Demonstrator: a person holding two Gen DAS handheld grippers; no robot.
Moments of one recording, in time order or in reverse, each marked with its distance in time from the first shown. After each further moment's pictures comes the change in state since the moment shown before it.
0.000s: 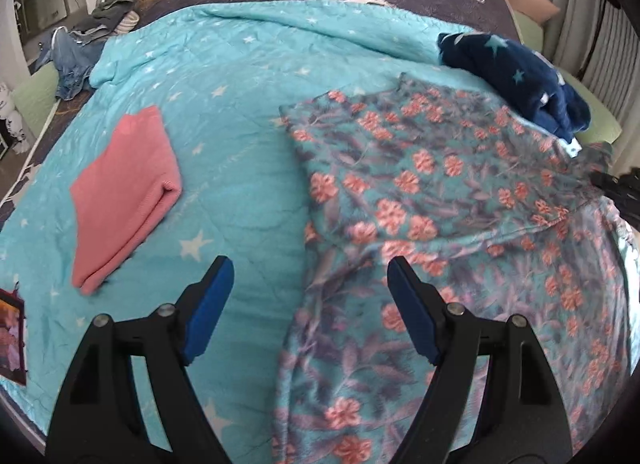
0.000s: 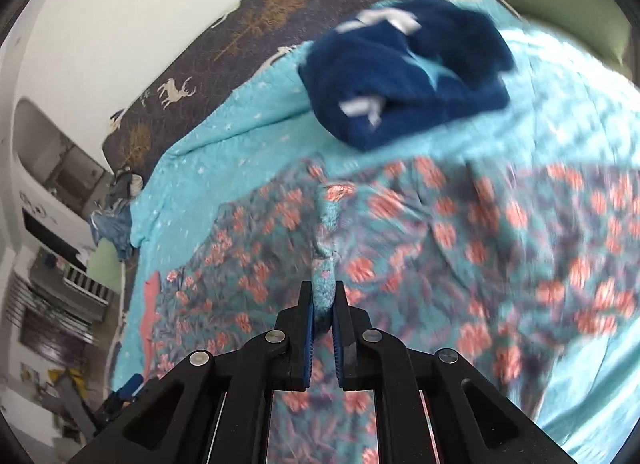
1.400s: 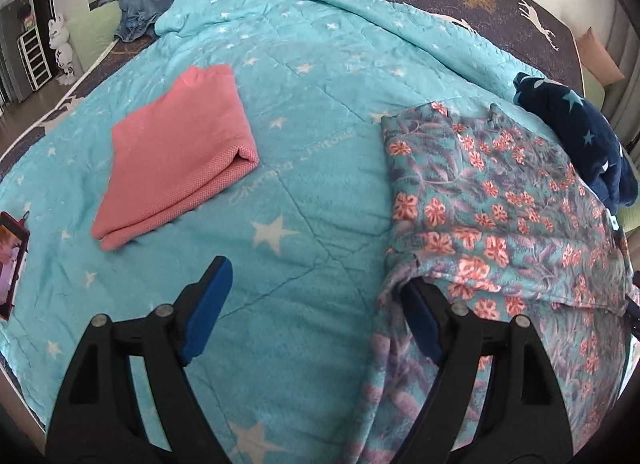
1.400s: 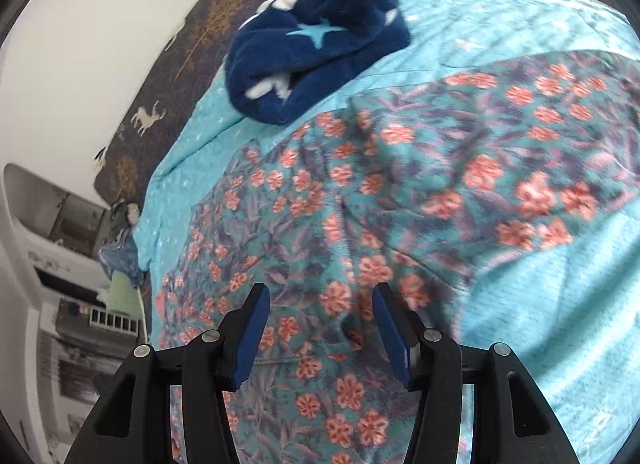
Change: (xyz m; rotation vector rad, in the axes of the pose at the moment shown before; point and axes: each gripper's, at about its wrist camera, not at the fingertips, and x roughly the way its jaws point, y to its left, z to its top) left arm 0.018 0.052 -0.008 -0.254 0.010 0.088; right arm -0.012 -0.051 -0.009 0.145 0.058 0.038
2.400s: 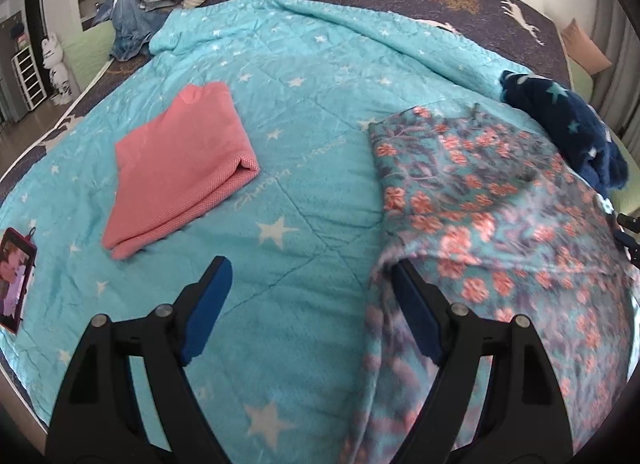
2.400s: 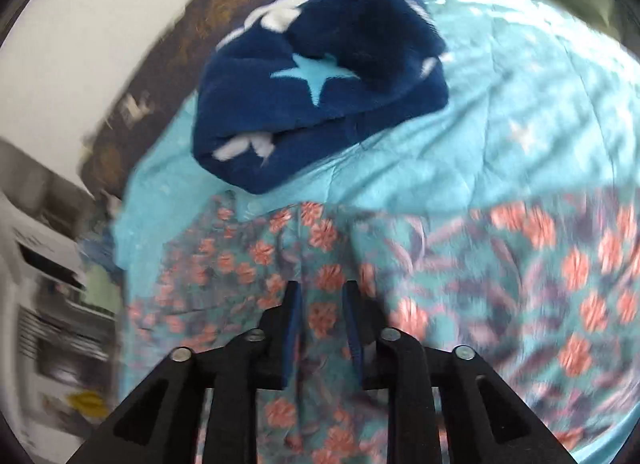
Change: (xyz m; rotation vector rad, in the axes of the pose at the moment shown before) left arm -0.027 -0.001 -0.007 0.065 -0.059 -0.017; right arm 0.019 -0.005 0.071 -0.050 0.003 -0.008
